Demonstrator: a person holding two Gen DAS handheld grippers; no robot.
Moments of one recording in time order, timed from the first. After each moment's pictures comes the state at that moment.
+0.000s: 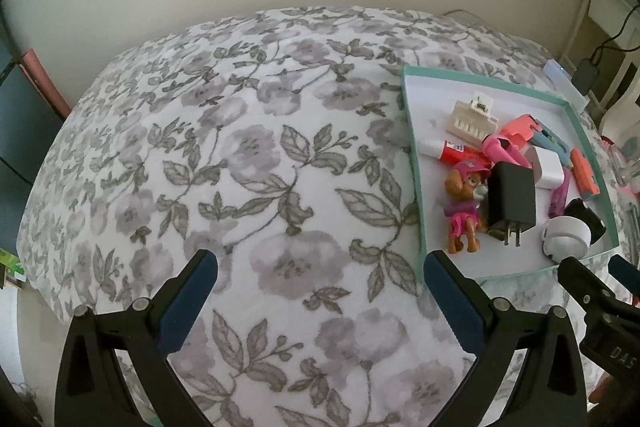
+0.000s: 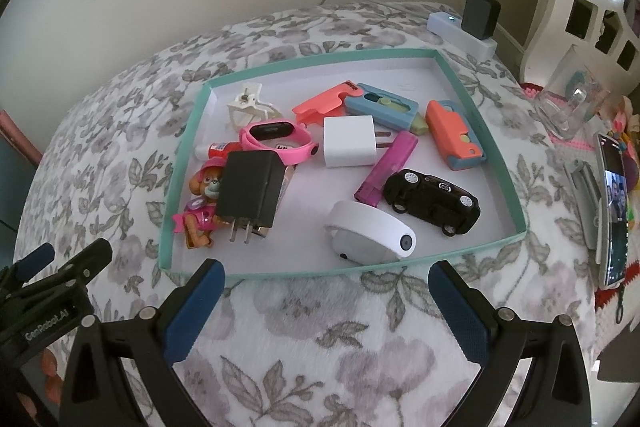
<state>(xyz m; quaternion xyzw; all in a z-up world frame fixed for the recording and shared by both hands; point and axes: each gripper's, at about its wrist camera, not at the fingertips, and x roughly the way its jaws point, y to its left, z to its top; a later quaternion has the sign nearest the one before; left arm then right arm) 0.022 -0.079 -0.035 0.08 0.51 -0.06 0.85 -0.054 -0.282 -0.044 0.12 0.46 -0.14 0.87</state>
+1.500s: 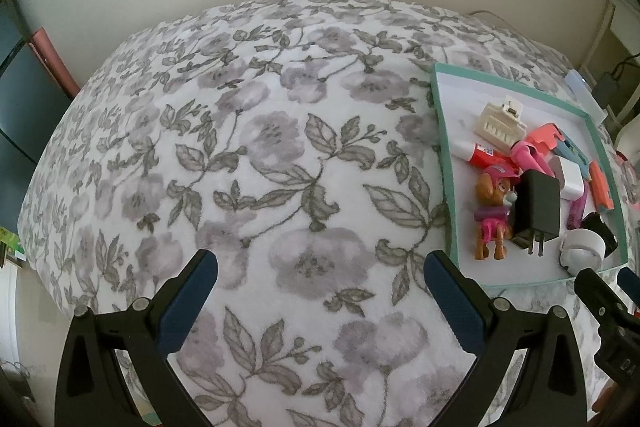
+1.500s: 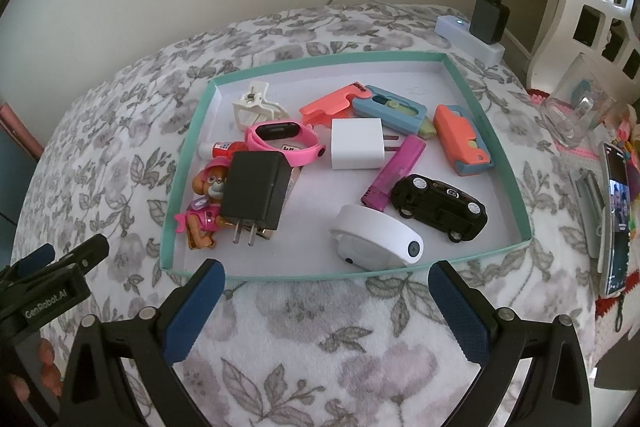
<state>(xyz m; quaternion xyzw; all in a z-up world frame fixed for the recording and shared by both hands) 0.033 -0.064 -0.044 0.06 0.53 -0.03 0.85 -0.047 -0.280 -0.045 0.11 0.46 -0.14 0.87</state>
